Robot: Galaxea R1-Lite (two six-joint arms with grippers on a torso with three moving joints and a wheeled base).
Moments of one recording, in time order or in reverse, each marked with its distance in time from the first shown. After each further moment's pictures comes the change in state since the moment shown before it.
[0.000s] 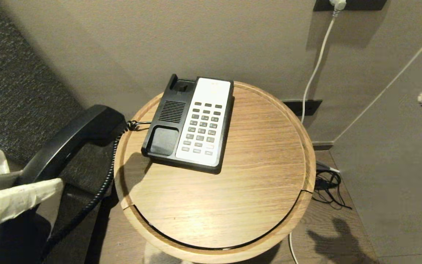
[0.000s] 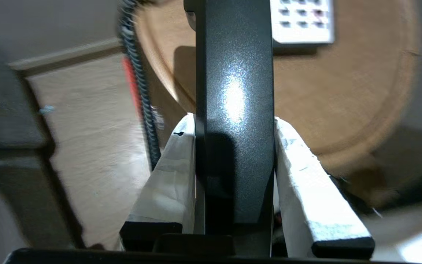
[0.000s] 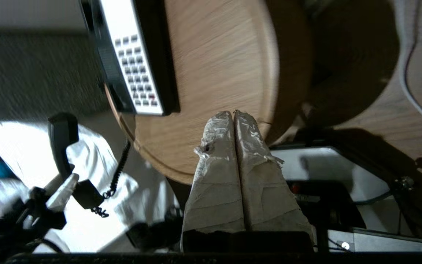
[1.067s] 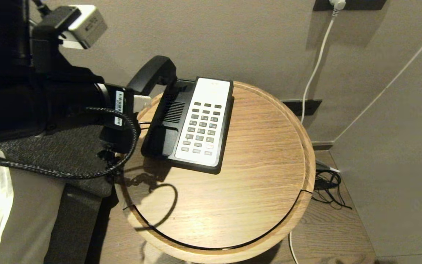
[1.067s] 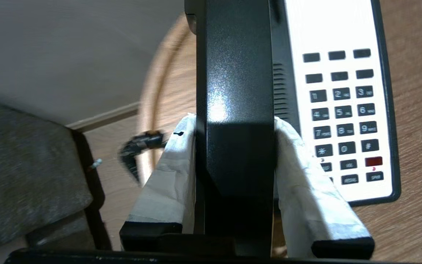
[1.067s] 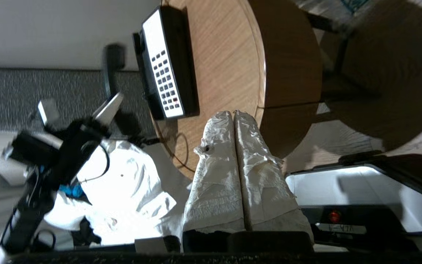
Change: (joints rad) left arm -0.086 0.520 -0.350 -0.197 0.256 0.114; right arm -0.199 -0.514 0.629 -0.405 0.136 0.087
